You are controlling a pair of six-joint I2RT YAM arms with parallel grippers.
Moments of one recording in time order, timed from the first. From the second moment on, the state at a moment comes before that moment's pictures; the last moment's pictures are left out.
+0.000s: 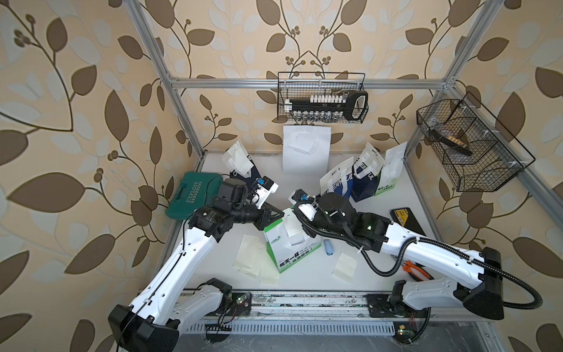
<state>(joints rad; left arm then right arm) -0.36 1.01 1.03 -0.73 0.71 -0.04 1.01 1.32 1.16 -0.35 0.13 -0.05</state>
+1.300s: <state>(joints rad) -0.39 1.01 1.04 -0.71 0.61 -0.04 0.92 1.08 0.99 -0.49 0.41 0.40</state>
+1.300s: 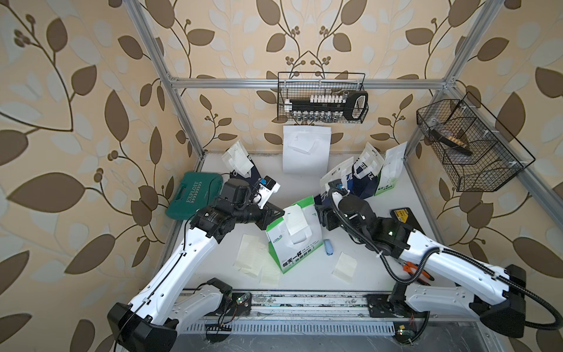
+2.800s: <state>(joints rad) -0.41 1.02 1.07 -0.71 0.52 -0.07 0.83 1.49 0.82 -0.62 0.11 0.54</state>
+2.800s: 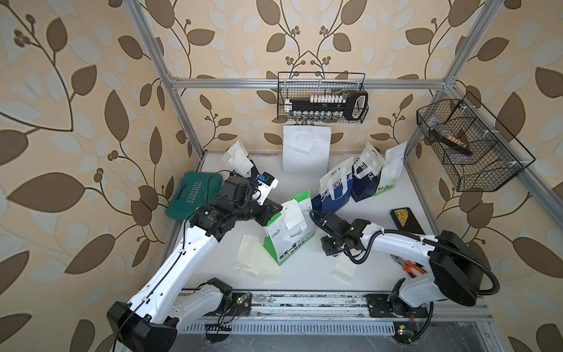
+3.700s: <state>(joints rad) -0.41 1.02 1.07 -0.71 0.52 -0.07 0.82 1.60 0.86 -0.61 0.19 0.52</state>
